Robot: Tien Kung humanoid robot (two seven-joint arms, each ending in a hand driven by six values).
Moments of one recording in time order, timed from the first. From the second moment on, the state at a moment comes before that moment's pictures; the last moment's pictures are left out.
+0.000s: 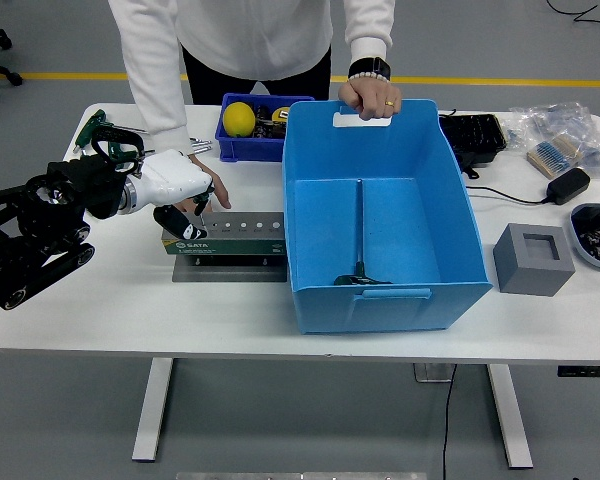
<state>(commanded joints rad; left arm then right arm) -1.00 0.44 -0.24 -0.92 2.00 0.00 -0.10 0.14 -0.20 0.11 0.19 0.15 -0.10 0.02</state>
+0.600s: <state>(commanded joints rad) -1.00 0.44 -0.21 -0.91 2.02 0.01 -0.10 0.14 -0.20 0.10 0.19 0.16 -0.10 0.02</state>
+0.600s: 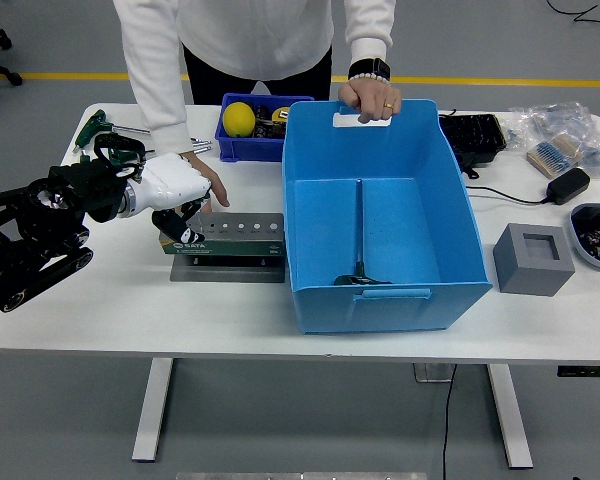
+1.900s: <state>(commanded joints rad) -0.98 0.44 -0.22 -0.88 2.04 0.14 -0.20 0.13 -0.20 0.09 0.18 0.17 -0.10 0.03</state>
